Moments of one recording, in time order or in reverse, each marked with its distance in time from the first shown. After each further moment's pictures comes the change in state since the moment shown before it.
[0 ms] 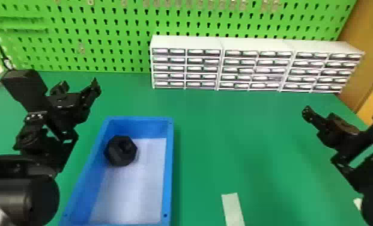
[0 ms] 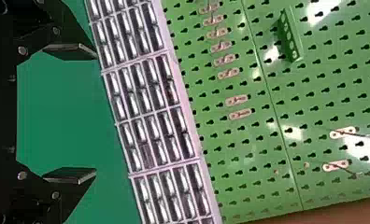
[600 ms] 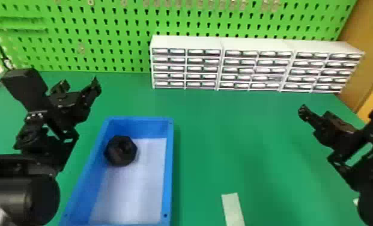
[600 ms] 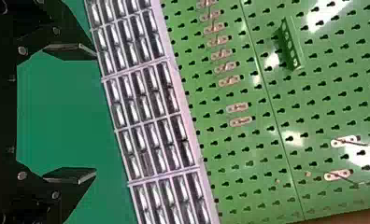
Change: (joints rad) left arm -0.002 0.000 -0.002 0.001 0.004 -0.002 0.000; right arm -0.004 -0.003 0.017 0.000 0.001 -0.003 0.008
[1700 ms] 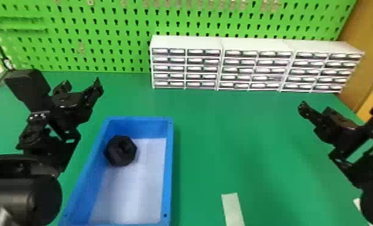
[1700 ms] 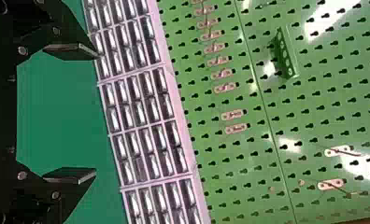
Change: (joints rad) left arm 0.000 -0.005 -0.007 0.001 -0.009 0.000 0.000; right arm -0.003 -0.019 0.012 -0.014 -0.003 0.003 0.007
